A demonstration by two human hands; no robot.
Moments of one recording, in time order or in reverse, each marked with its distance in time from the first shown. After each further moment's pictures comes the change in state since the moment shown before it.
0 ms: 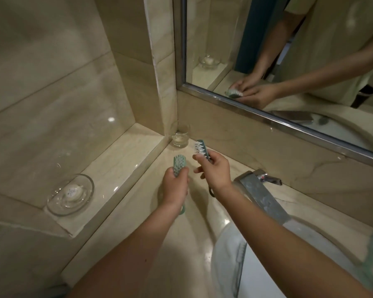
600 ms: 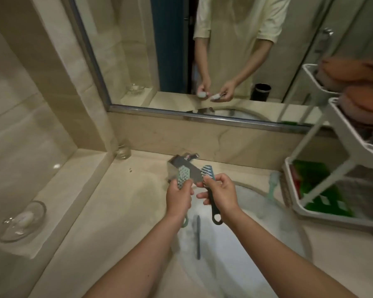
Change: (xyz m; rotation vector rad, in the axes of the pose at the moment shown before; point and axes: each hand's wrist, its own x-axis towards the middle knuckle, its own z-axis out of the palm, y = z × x) left_hand -0.186 -0.008 0.070 0.090 -0.408 0.085; right_hand -0.177 0.012 -0.155 0.310 0.330 0.106
